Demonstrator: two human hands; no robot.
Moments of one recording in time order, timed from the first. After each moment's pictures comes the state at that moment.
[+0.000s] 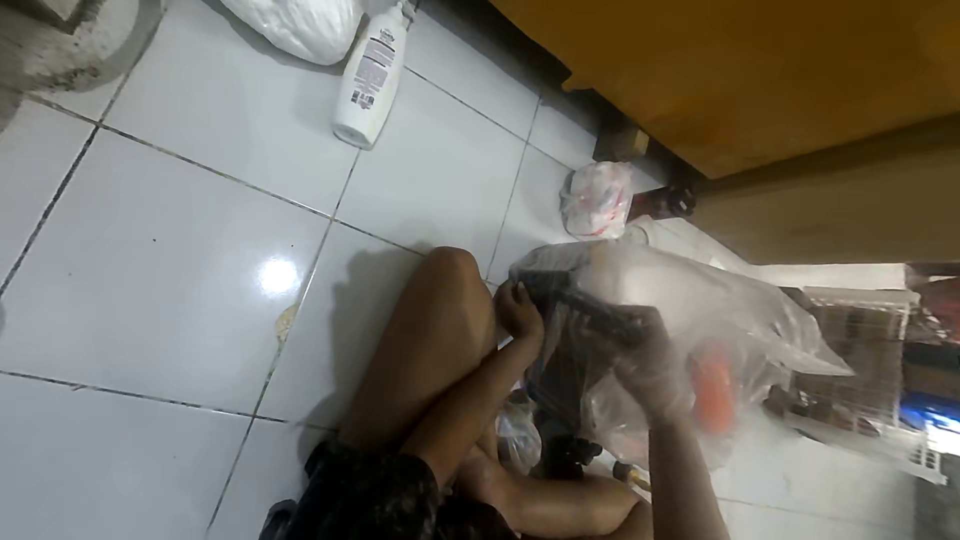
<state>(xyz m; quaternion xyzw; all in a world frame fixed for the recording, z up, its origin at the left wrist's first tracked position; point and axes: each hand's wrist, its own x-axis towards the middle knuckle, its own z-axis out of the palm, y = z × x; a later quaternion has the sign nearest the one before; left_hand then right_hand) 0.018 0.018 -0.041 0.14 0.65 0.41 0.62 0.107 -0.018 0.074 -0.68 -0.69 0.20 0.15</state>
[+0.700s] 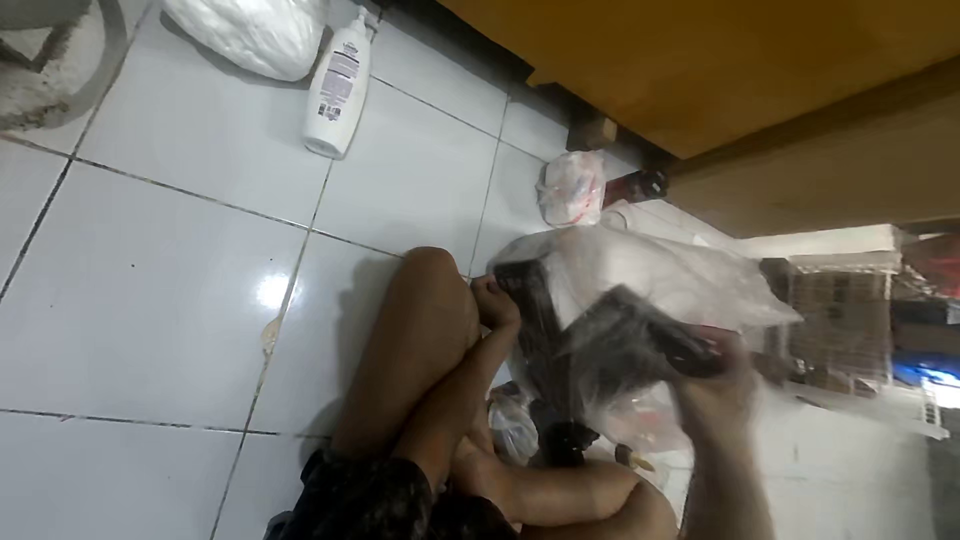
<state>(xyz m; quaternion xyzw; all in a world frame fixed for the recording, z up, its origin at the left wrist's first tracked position) 0.002 0.022 -0.029 0.15 0.69 0.35 0.62 0.132 -0.057 0.123 -0.73 -0.61 0.15 0.29</state>
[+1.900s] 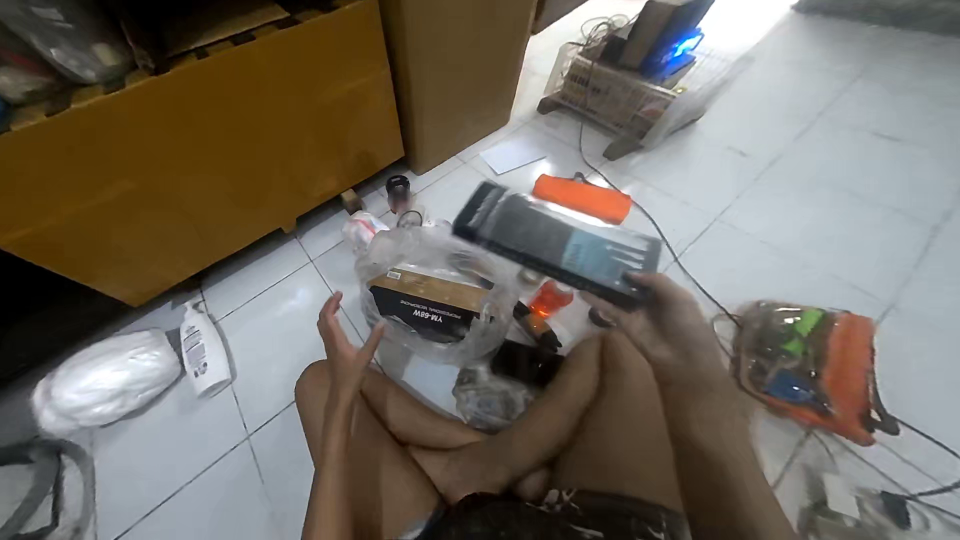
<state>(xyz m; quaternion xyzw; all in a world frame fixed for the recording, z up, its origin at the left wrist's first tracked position) -0.061 0.002 0.076 0.76 0.38 0.40 0.33 0.235 -0.221 0.181 -0.56 -0.01 0.33 0.76</state>
